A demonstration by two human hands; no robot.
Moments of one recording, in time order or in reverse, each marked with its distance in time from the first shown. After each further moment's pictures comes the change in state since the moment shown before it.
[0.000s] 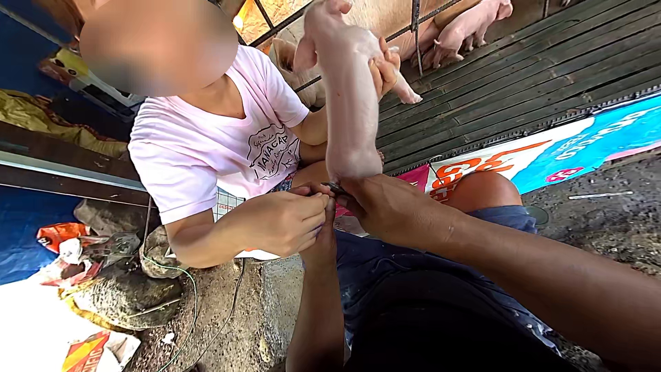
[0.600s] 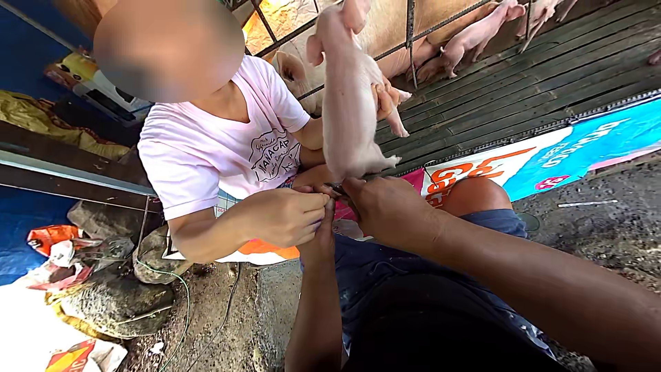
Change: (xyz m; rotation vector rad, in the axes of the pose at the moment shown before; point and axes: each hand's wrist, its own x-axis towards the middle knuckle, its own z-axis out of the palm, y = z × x) left_hand -0.006 0.003 0.001 0.005 0.047 -0.035; right_hand -0.006 -0.010 0.010 -0.237 0.088 0.017
